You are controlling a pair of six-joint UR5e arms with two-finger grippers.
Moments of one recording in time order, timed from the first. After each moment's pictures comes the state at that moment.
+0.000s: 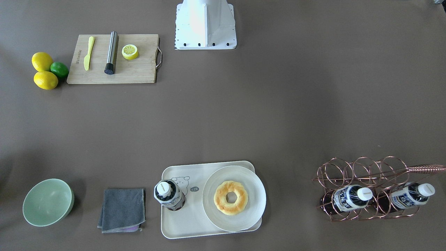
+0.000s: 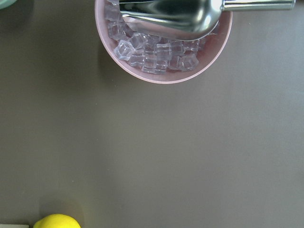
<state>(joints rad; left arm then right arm) -1.59 -1.84 -1.53 -1.41 -2.31 -0.14 1.53 -1.45 1.89 -2.12 2.21 -0.12</state>
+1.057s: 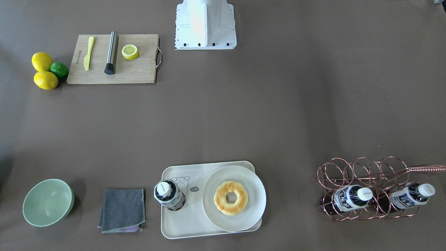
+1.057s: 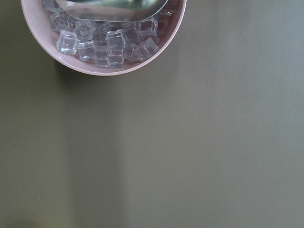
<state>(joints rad) -1.59 -1.65 -1.53 -1.56 -2.35 -0.14 1.62 -1.57 1.72 -1.85 2.32 -0.13</state>
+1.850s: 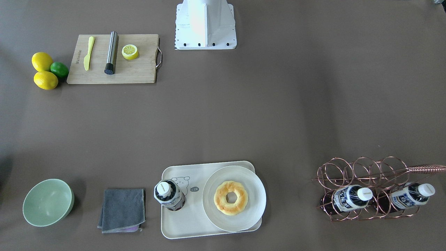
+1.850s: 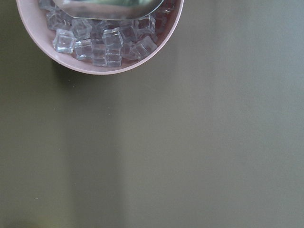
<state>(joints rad) -1.59 -1.66 -1.52 -1.57 -2.35 -0.14 1.62 -1.57 1.71 -1.85 2.32 -0.13</state>
